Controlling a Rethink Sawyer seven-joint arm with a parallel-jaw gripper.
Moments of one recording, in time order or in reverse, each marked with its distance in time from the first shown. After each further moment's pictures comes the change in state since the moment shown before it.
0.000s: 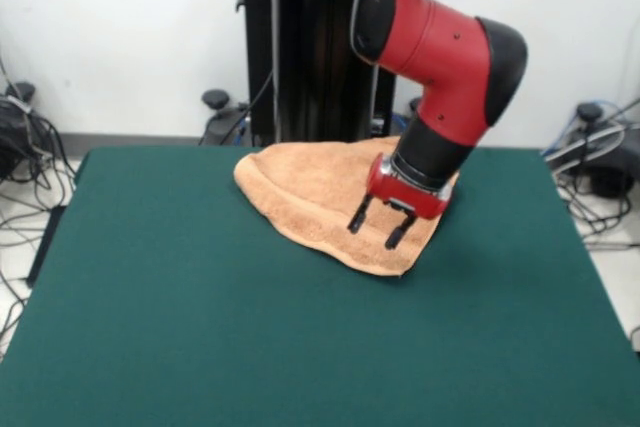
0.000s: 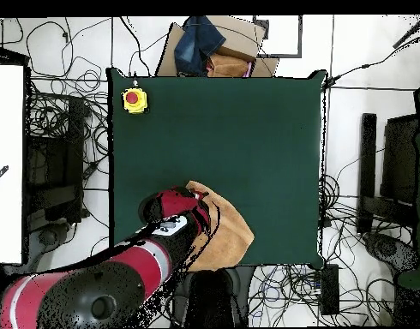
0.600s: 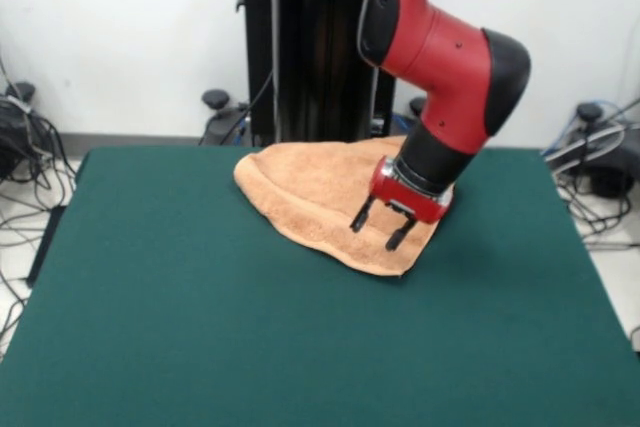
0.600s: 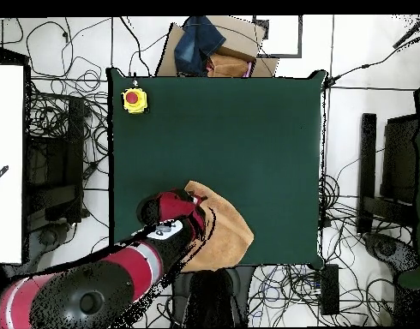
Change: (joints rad) arm 0.044 0.048 -0.011 0.014 0.143 0.000 0.000
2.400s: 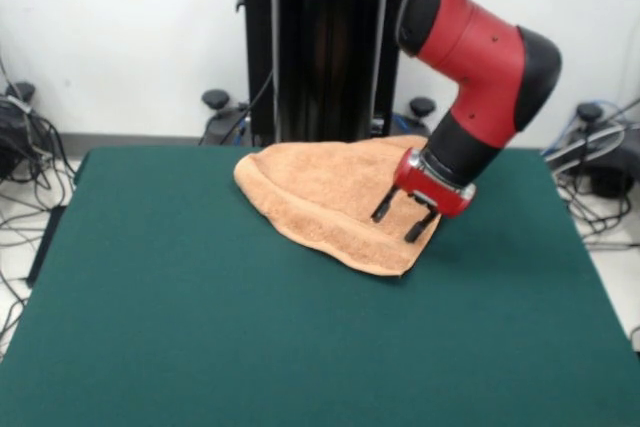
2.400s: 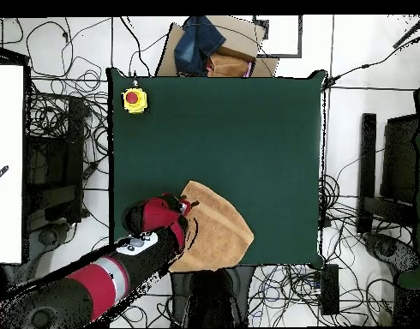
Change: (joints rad) arm 0.150 0.043 -0.055 0.028 0.185 0.009 0.000
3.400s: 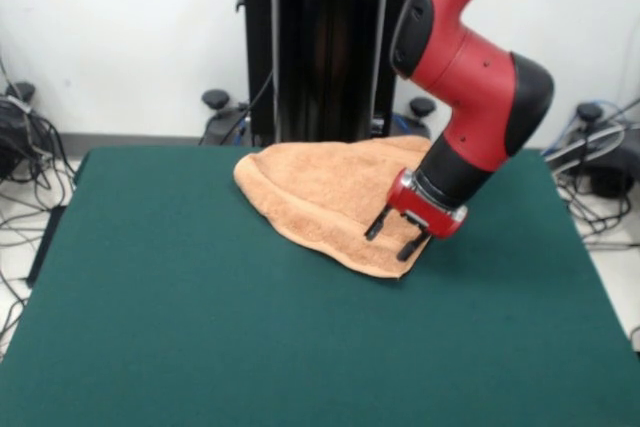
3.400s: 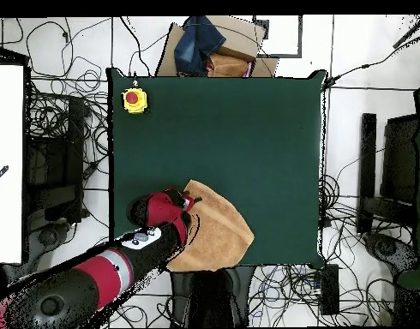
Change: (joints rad) arm -0.011 0.077 -0.014 -0.069 0.084 0.010 0.000
